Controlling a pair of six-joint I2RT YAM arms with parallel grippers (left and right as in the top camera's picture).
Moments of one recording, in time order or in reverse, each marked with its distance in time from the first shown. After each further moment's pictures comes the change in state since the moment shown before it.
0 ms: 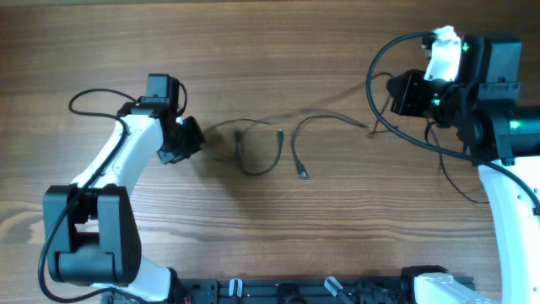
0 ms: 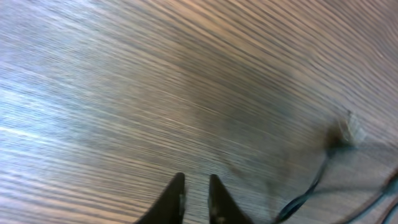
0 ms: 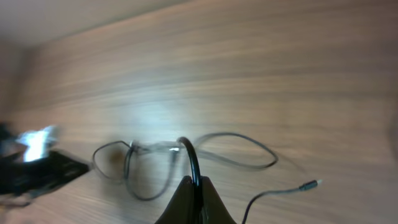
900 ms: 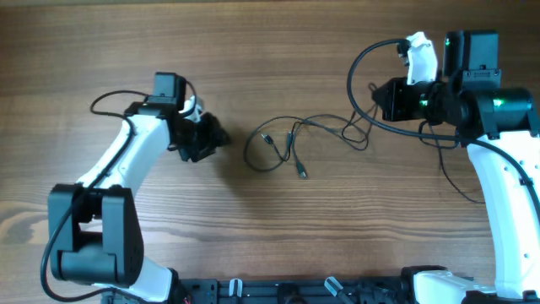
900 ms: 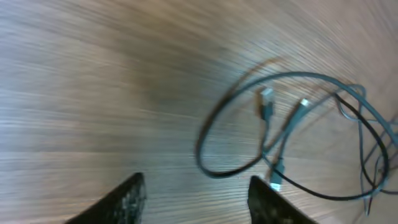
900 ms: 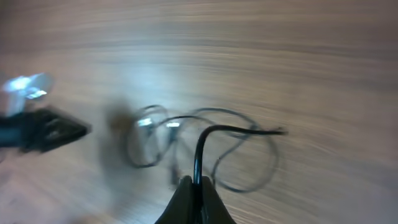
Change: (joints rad) left arm -0.070 0.000 0.000 0.070 0.335 0.001; right arm 0.002 0.095 0.000 -0.051 -0.048 -0.172
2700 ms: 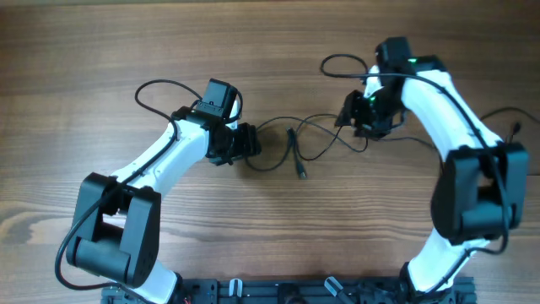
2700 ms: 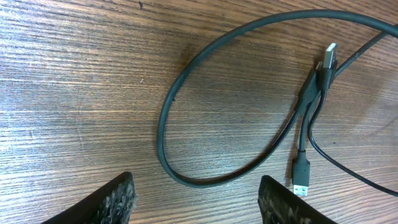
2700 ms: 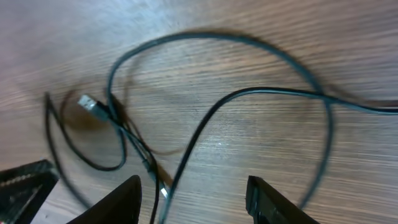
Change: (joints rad) left arm -0.225 0.034 -0.010 0.072 -0.163 0.000; right arm 0.085 0.532 0.000 -0.011 -0.046 0.335
